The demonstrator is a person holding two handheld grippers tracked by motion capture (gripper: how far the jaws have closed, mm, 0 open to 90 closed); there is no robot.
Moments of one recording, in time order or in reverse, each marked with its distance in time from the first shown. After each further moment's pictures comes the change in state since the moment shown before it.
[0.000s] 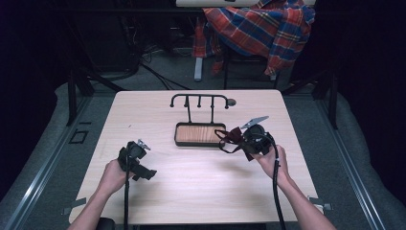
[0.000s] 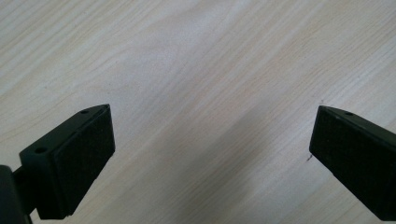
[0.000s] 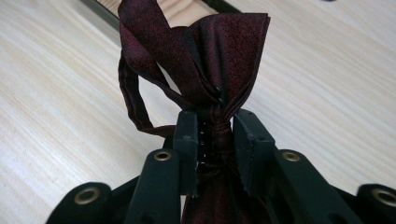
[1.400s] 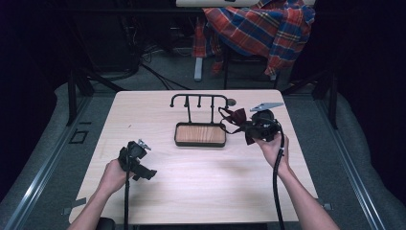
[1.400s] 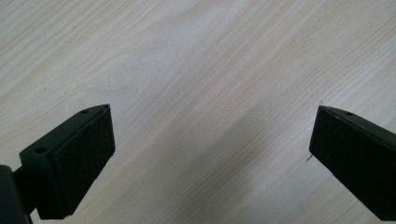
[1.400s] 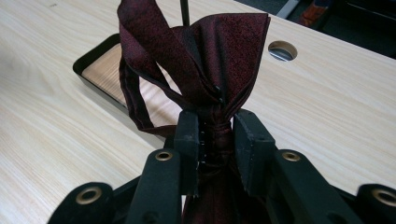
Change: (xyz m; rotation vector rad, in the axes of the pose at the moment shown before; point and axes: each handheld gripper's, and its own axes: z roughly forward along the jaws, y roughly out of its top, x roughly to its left) left arm -0.001 0.001 0.000 0.002 -0.001 0.007; right arm -0.023 0.025 -0.027 -0.193 0.000 0.118
